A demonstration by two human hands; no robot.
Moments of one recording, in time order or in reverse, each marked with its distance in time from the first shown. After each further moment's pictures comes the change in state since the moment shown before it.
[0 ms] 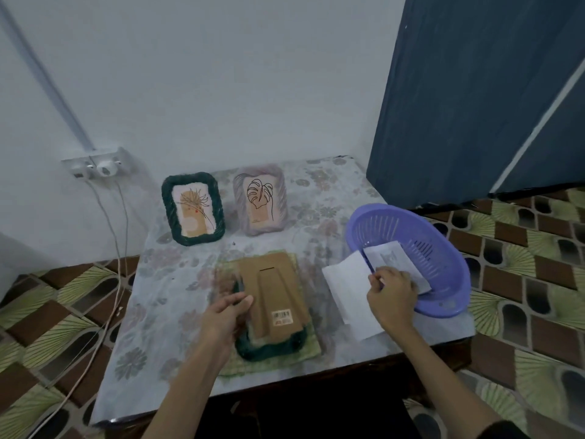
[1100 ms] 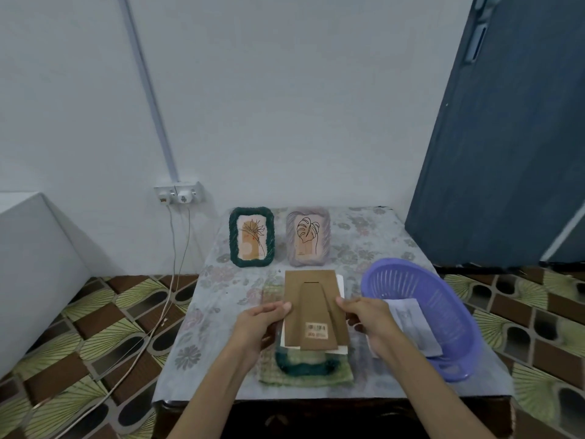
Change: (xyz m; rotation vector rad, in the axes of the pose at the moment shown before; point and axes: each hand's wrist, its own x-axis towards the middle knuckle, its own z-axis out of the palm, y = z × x) left_hand -0.079 0.042 -0.028 -0.034 -0.106 0.079; right_hand -0.043 -0.124 -0.052 0.829 -0.680 0.422
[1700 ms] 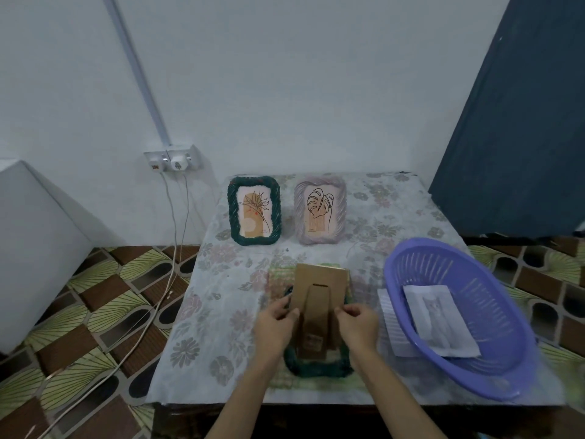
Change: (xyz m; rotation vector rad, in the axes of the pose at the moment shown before) left_hand 0.084 -0.048 0.014 0.312 0.226 0.127; right_hand 0.074 0.069 0.059 -0.162 0.276 0.072
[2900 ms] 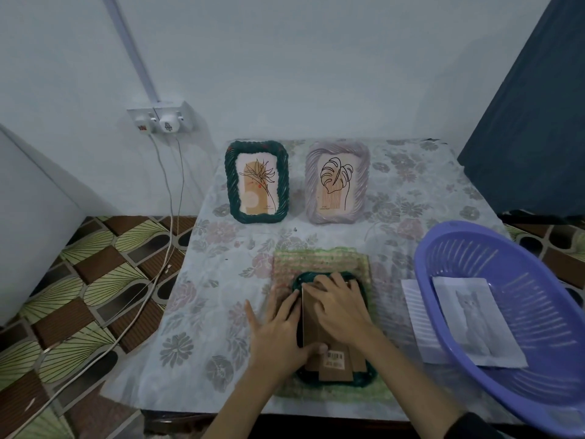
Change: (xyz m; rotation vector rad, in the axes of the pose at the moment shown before) left_hand 0.052 -0.065 -0.007 1.350 -0.261 0.395; right_hand 0.061 0.012 0.048 -1.271 -0.348 -0.942
